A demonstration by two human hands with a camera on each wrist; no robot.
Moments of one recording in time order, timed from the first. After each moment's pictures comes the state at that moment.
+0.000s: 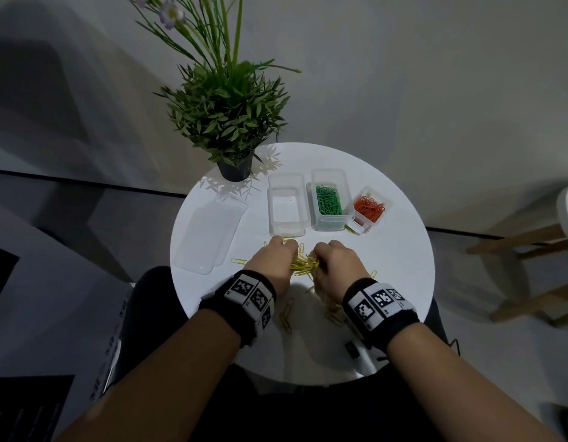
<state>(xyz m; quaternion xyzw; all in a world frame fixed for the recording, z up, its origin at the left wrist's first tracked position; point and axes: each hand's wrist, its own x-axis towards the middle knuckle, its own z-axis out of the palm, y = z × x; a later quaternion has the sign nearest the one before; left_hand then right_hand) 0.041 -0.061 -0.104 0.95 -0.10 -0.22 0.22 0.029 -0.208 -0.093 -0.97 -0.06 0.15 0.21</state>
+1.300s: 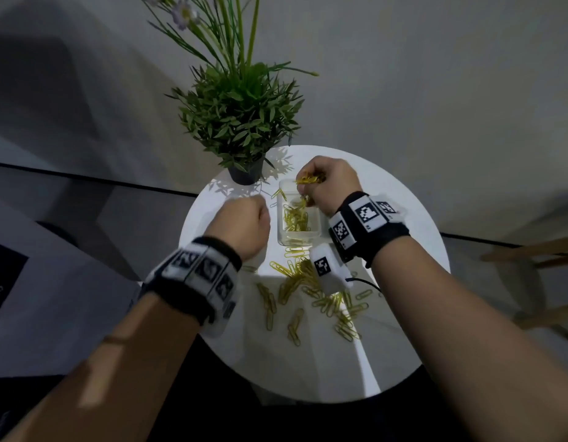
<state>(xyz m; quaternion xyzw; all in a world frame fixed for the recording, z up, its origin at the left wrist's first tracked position) 0.076 -0.006 -0.041 0.96 -0.01 -0.05 0.27 0.137 -0.163 -0.032 -0.88 0.02 0.05 0.48</state>
